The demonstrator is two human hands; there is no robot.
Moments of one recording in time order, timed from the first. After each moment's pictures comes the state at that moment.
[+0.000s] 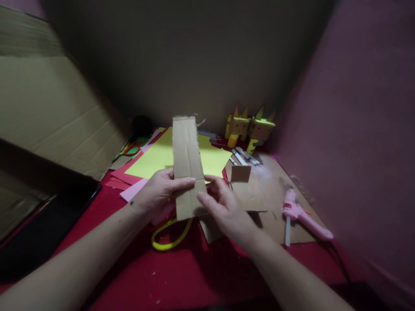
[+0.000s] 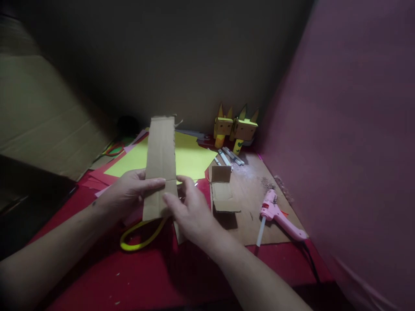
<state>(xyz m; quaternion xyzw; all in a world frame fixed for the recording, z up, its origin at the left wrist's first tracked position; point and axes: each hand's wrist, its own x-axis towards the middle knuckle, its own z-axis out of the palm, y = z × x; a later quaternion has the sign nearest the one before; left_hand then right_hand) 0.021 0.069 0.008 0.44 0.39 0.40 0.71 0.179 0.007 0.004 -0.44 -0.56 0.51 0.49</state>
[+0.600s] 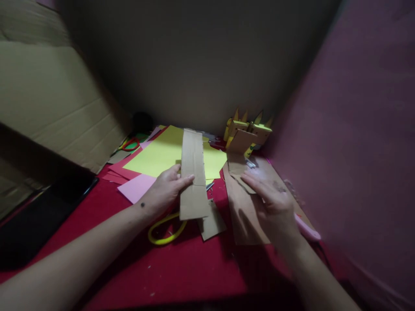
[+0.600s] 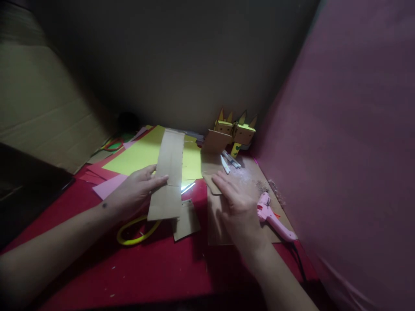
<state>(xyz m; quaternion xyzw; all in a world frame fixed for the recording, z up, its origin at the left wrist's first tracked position) 0.027 0.070 -0.013 0.48 0.38 0.43 0.66 0.262 -0.015 0.000 -0.51 -0.75 -0.11 0.40</state>
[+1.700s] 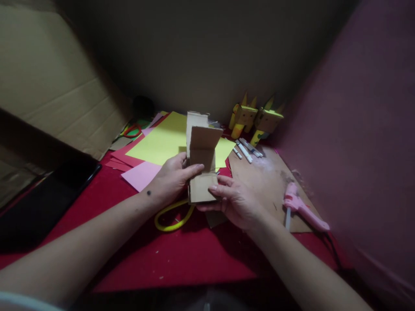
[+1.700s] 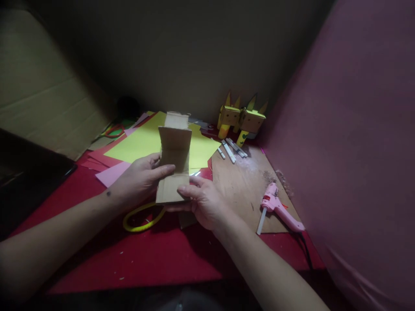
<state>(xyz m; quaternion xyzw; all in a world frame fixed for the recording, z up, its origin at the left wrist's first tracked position) 0.031 0.067 -0.010 0.52 0.37 0.44 0.63 0.188 0.010 -0.013 -0.37 -0.33 0.73 0.47</state>
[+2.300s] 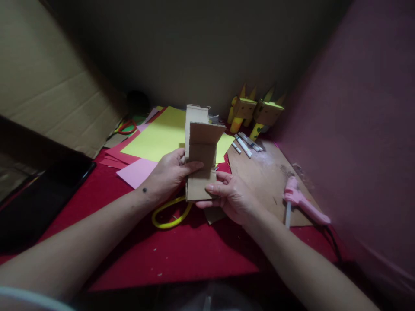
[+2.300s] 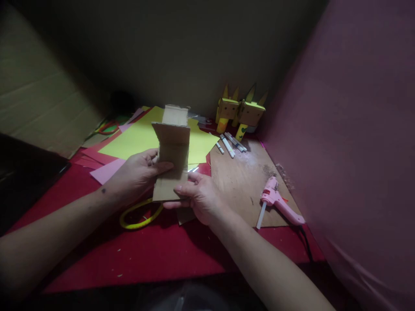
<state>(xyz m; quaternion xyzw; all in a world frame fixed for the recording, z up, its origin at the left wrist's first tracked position) 0.033 0.070 -0.015 0.54 0.36 0.43 0.63 0.189 0.014 -0.023 -0.38 -0.32 0.72 0.48</state>
